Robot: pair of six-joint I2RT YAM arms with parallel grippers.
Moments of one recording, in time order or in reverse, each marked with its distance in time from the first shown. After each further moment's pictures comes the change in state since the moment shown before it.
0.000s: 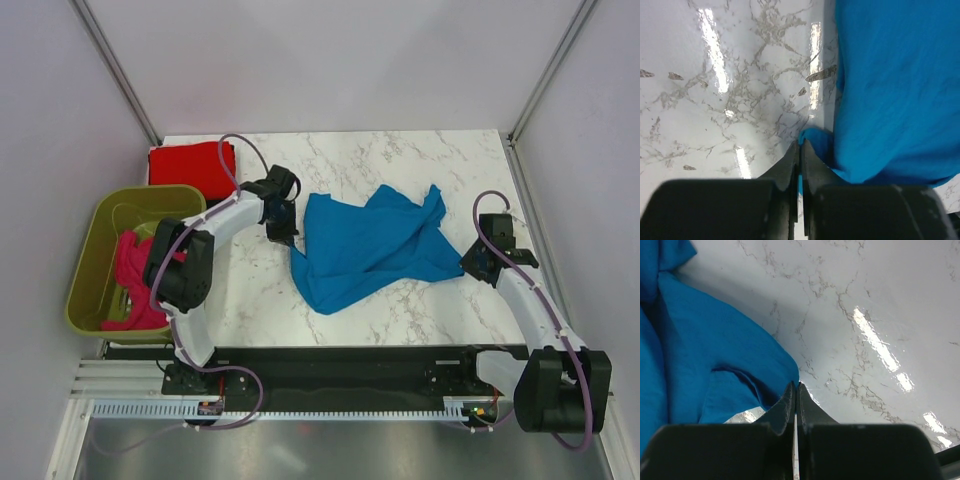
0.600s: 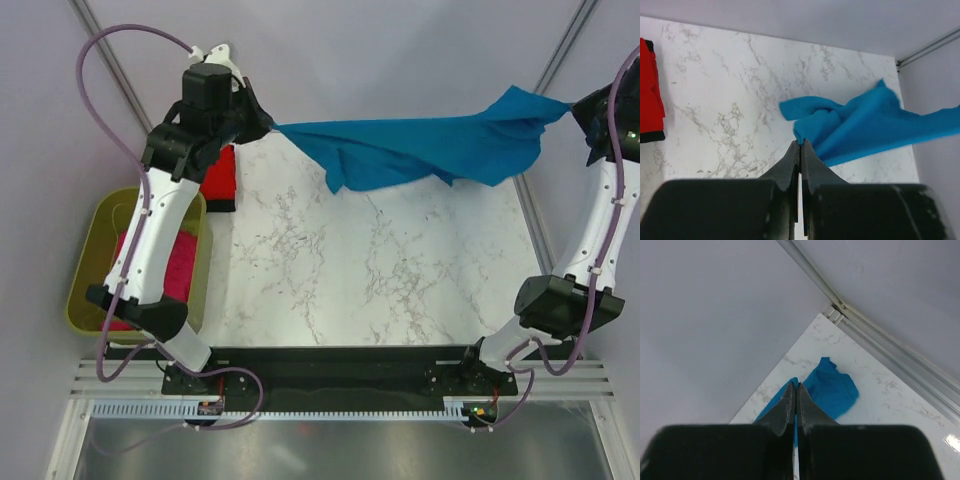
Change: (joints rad) left arm 0.027 -0.181 0.875 -0.268 -0.155 -0.013; right arm -0.371 0.588 1.422 -0.206 -0.126 0.012
